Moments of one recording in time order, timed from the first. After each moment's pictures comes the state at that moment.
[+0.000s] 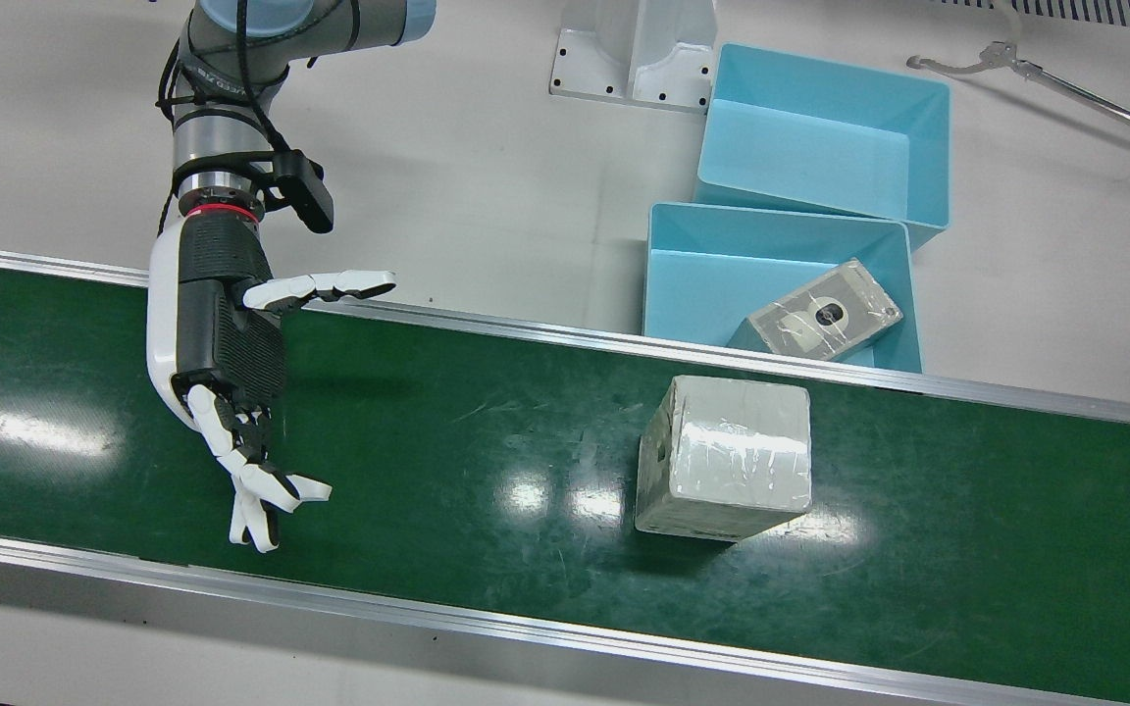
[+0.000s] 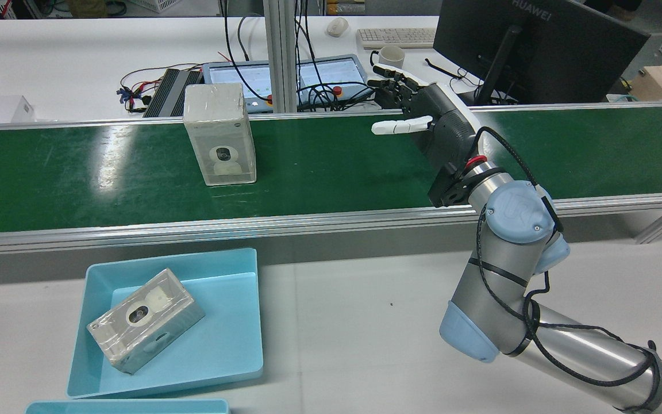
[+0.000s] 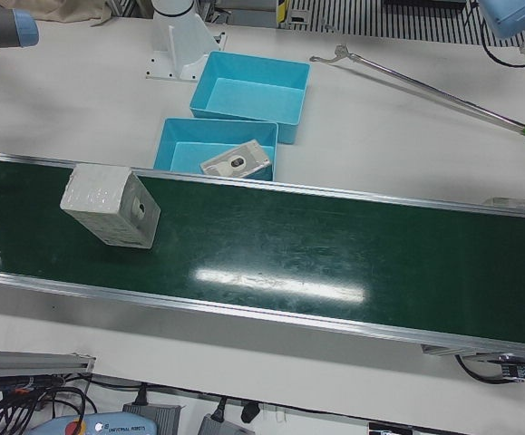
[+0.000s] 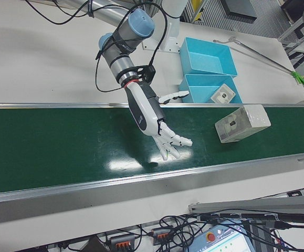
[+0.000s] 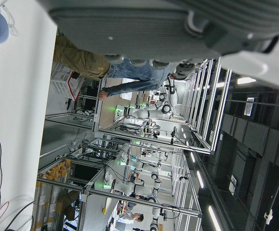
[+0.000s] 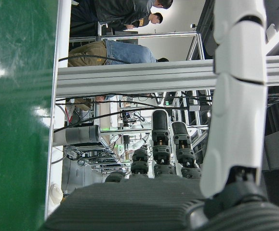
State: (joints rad) left arm -1.80 -1.80 -1.75 0.42 1.92 -0.16; right arm 0.76 -1.02 1.77 -3.58 -0.99 -0.11
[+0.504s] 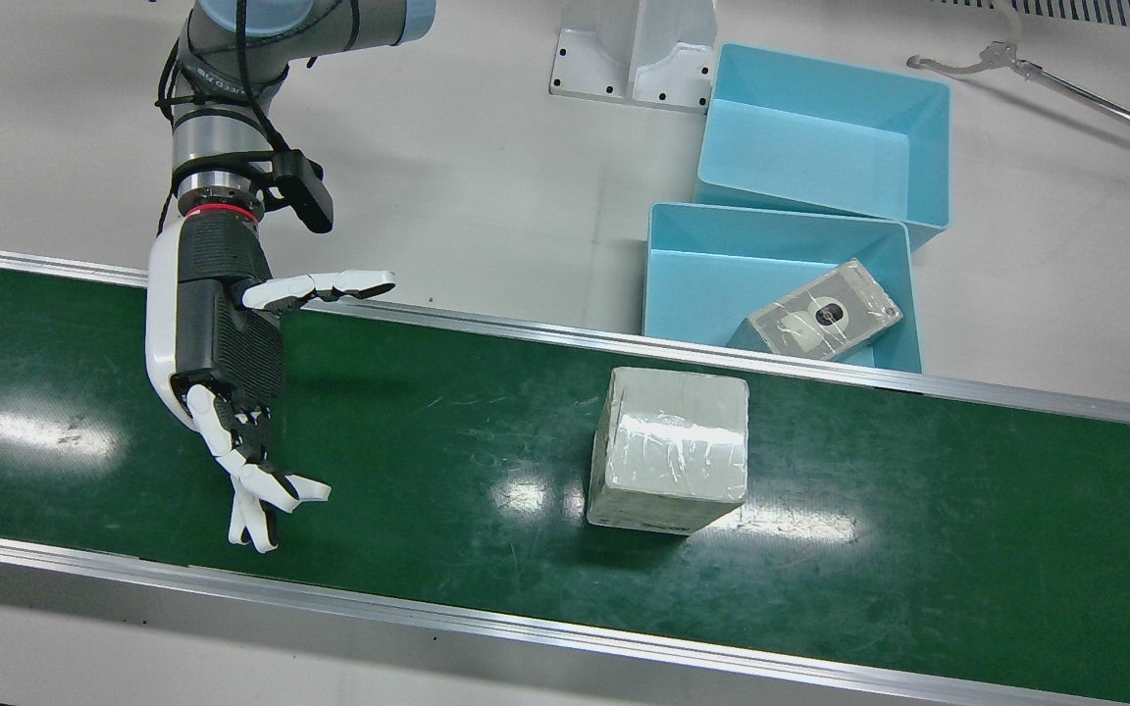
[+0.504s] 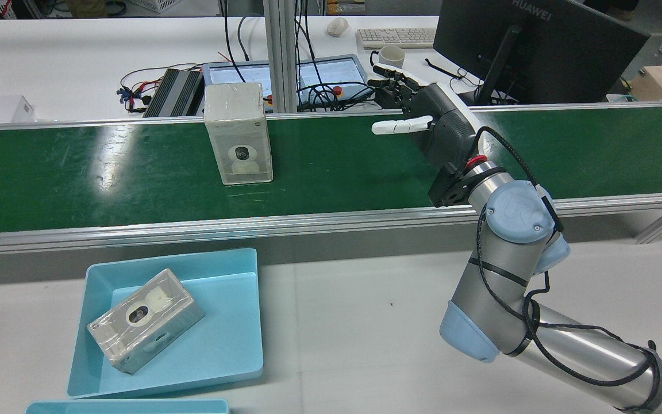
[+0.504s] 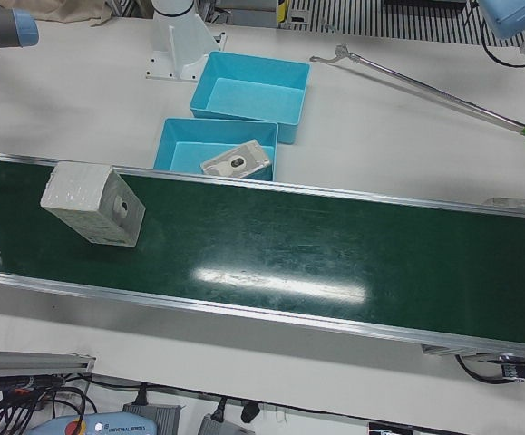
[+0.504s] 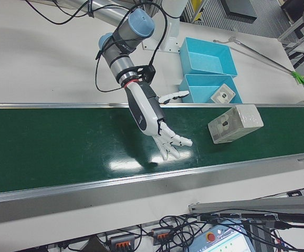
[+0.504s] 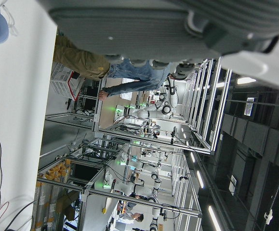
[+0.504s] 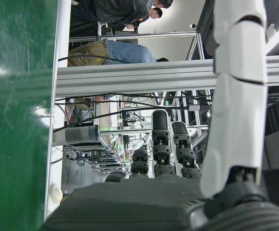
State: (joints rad) left arm -1.80 -1.80 -1.75 0.42 1.92 -0.16; right arm 0.76 -1.02 1.77 -3.58 -0.99 -0.11
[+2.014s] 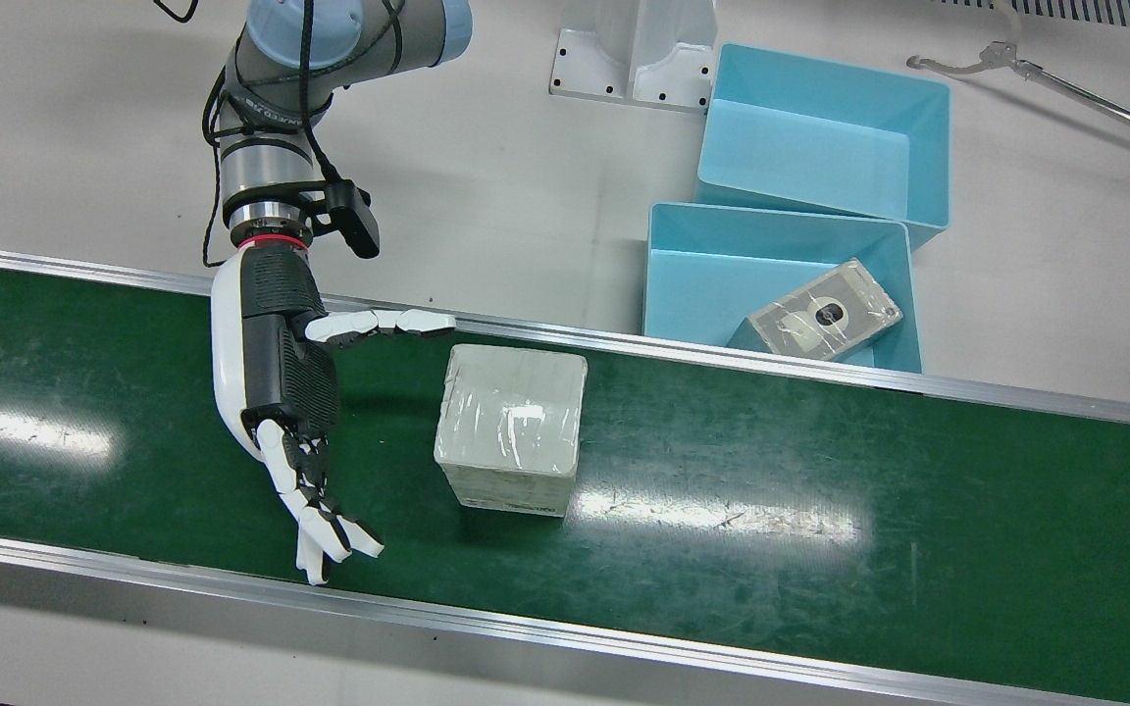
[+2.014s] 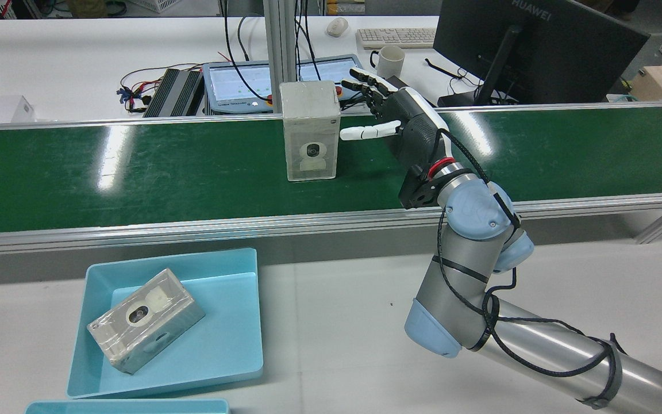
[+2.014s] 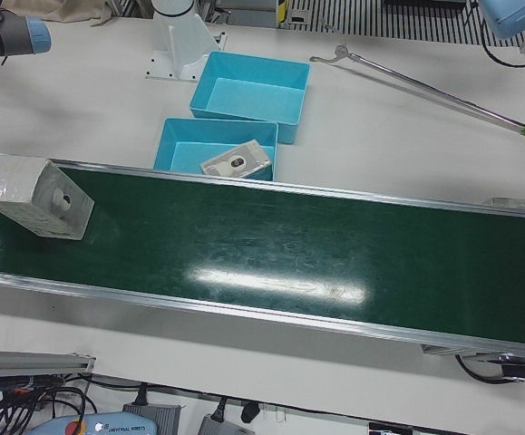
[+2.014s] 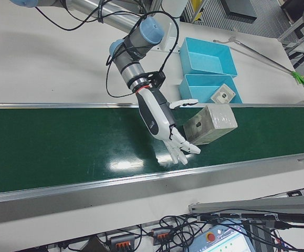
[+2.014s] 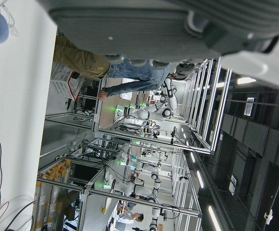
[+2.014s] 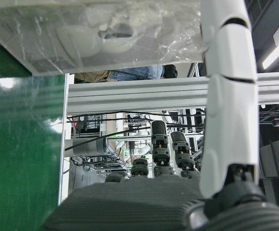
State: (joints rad) left arm -1.80 -1.80 -1.75 0.42 1.92 -0.16; right arm 0.73 -0.92 1.67 -3.58 -0.99 -0.11
